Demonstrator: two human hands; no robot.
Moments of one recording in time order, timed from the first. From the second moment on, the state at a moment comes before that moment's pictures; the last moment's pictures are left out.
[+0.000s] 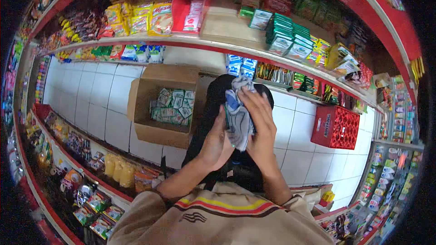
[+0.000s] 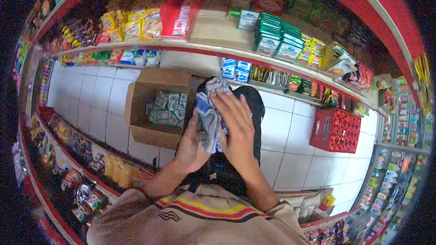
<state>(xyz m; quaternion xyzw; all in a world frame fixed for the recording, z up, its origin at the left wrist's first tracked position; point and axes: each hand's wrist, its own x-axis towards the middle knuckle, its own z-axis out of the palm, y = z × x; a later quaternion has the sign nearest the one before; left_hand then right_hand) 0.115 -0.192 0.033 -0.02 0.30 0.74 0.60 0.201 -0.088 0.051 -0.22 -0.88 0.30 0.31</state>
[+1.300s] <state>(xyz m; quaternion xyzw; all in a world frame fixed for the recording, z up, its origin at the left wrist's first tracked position) 0.109 -0.189 0.030 -0.01 0.24 0.74 0.63 0.225 -0.089 0.046 -0.24 -0.86 0.31 0.32</state>
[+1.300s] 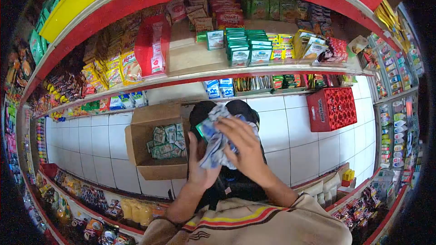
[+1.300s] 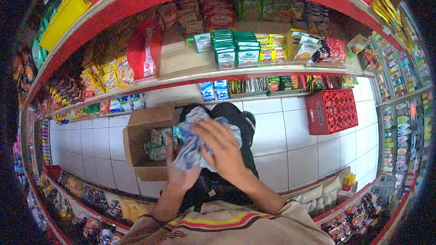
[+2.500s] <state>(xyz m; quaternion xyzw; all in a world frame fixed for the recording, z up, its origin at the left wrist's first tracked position) 0.108 -0.183 0.009 -0.04 0.09 0.76 0.64 0.221 -0.098 0.045 -0.20 -0.86 0.32 0.34</state>
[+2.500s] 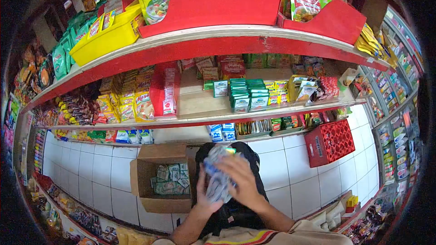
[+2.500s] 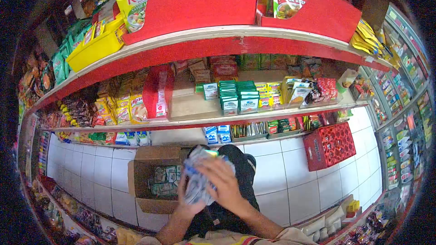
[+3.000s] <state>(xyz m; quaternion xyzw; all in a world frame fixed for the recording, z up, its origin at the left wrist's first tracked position) 0.113 -0.190 0.004 0.13 0.31 0.75 0.57 0.205 -0.106 0.047 -0.26 -0.84 0.36 0.31</state>
